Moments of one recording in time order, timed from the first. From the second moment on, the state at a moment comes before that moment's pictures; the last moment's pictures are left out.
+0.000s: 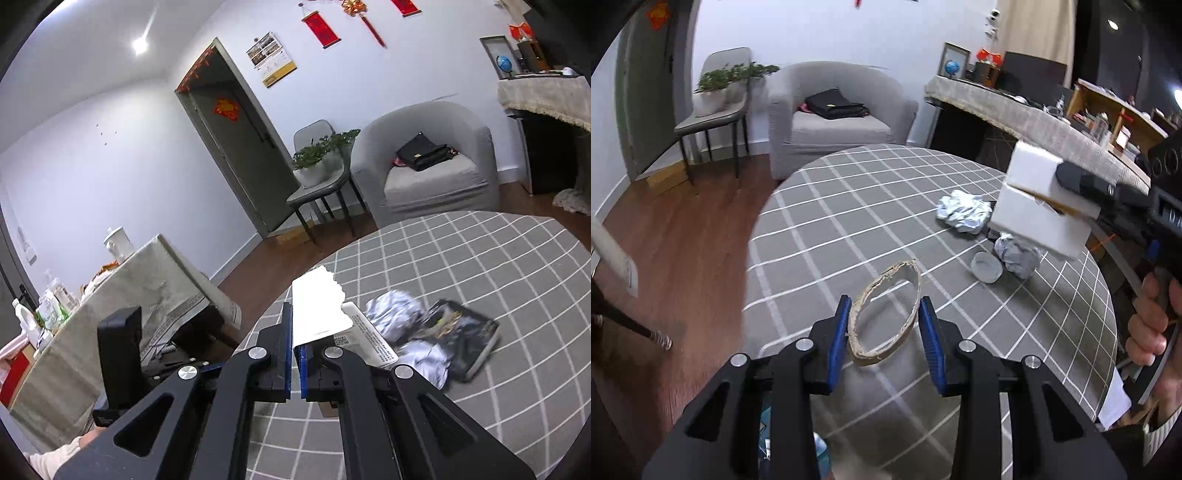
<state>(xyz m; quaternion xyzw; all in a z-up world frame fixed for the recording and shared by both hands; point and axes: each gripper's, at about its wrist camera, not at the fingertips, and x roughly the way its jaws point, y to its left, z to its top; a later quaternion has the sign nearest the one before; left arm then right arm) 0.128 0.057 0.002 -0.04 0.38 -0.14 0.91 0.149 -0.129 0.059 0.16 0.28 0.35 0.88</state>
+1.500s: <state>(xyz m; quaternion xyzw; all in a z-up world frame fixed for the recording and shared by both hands) 0.041 0.236 -0.064 -0.11 0.45 0.01 0.89 0.082 0.108 0.025 0.00 0.33 0.44 0.83</state>
